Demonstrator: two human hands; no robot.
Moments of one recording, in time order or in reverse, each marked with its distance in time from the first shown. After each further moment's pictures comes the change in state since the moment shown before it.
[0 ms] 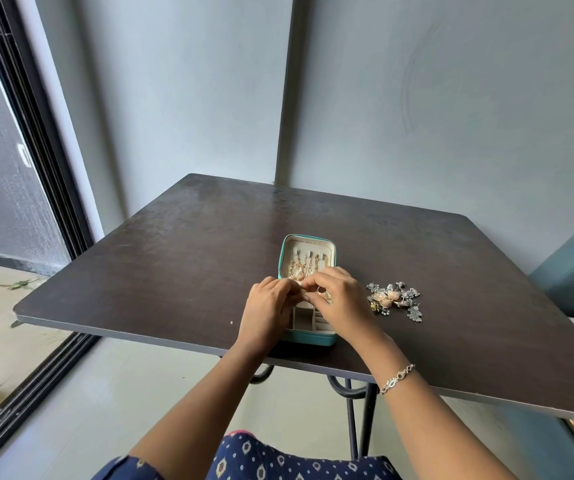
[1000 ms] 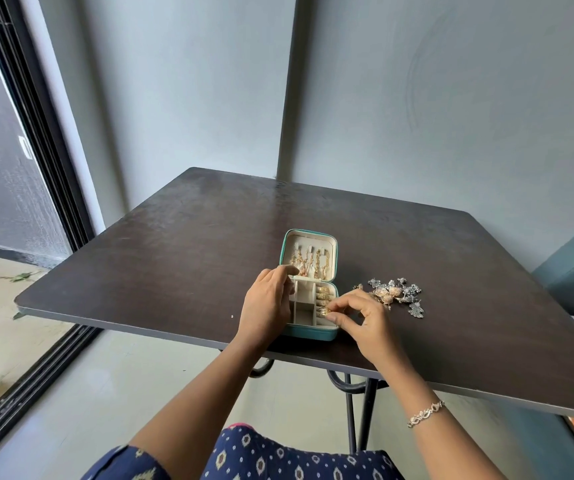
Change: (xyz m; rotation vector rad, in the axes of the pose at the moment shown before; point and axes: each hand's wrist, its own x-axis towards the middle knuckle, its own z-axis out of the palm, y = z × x) left_hand 0.000 -0.002 0.006 -0.013 -0.006 -0.135; right_hand -0.048 0.024 -0.007 0.355 -0.005 0.251
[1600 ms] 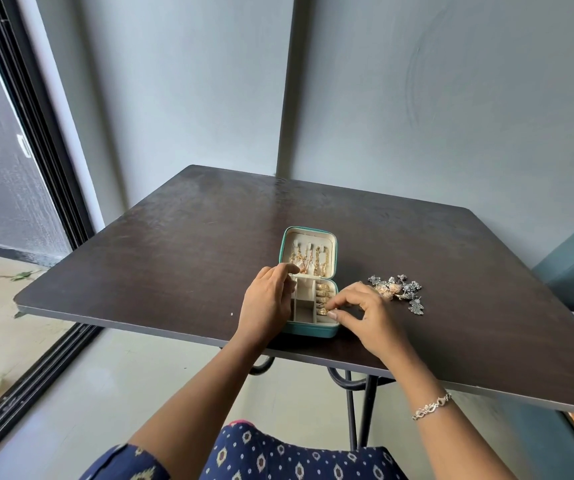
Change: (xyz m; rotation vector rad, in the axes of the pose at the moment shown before) left_hand 0.000 0.001 0.000 0.003 -0.006 -0.004; right_hand 0.004 -0.012 -0.010 -0.137 -0.090 0.018
